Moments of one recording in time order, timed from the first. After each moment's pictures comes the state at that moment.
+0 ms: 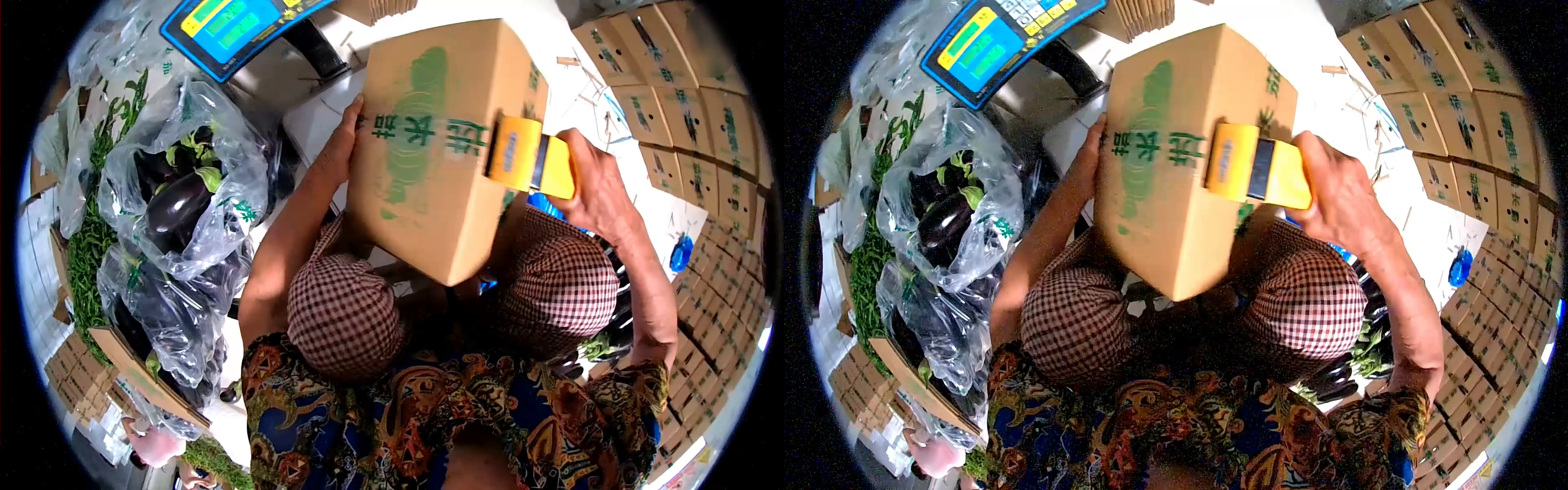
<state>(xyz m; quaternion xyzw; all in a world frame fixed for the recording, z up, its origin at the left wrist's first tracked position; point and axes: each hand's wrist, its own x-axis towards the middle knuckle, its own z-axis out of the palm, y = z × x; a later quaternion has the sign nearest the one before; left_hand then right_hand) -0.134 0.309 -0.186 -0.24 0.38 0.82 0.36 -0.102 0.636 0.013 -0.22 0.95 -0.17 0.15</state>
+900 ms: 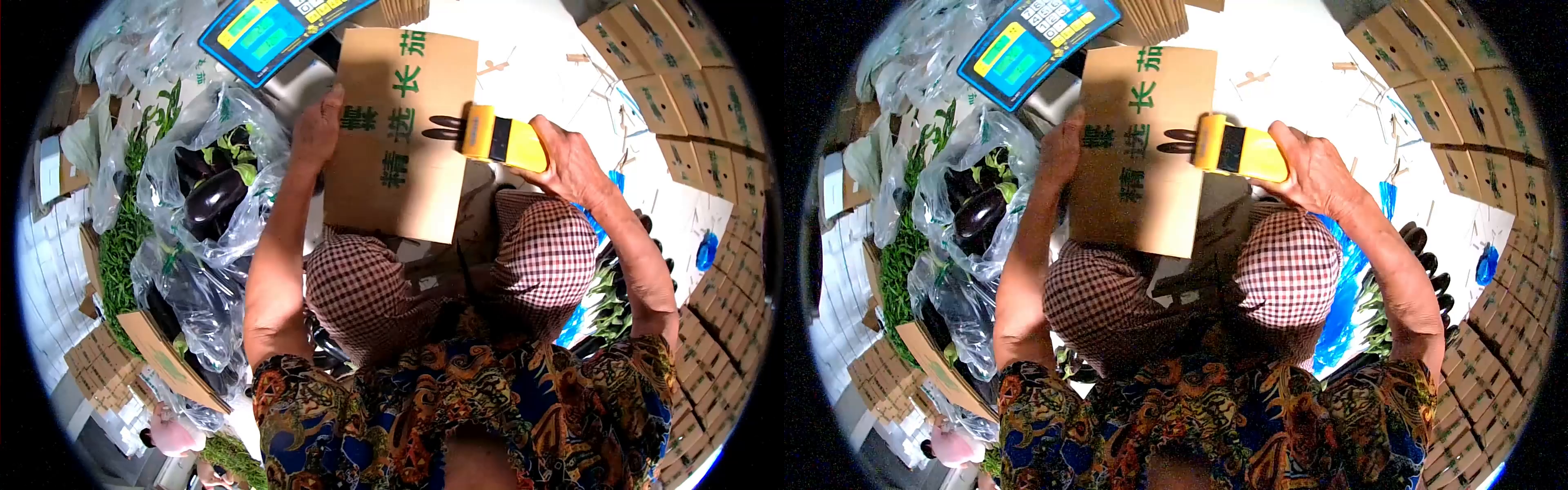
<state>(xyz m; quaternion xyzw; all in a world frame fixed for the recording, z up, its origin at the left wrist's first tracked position) -0.149 0.258 -0.105 -0.01 0.92 0.39 0.02 -0.099 0.628 -0.028 -0.24 0.94 -0.21 0.11</state>
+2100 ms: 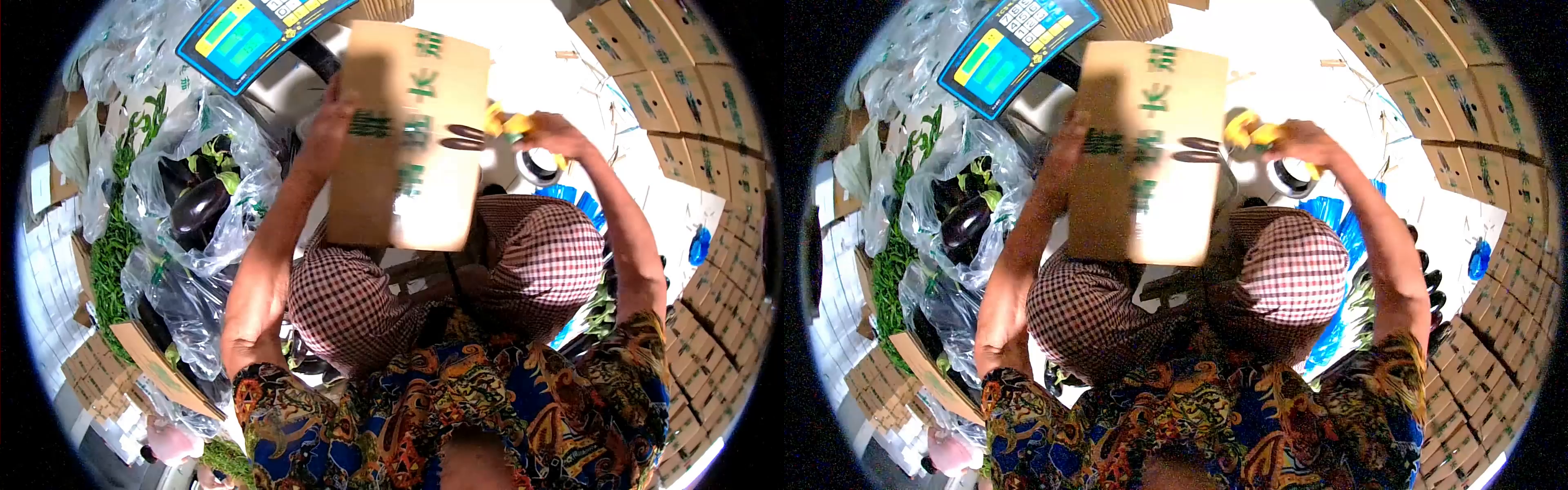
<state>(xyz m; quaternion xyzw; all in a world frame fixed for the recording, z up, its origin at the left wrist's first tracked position) -0.140 0.298 -0.098 0.07 0.80 0.58 0.12 -0.153 0.696 -0.129 -0.13 0.93 -0.15 0.32</state>
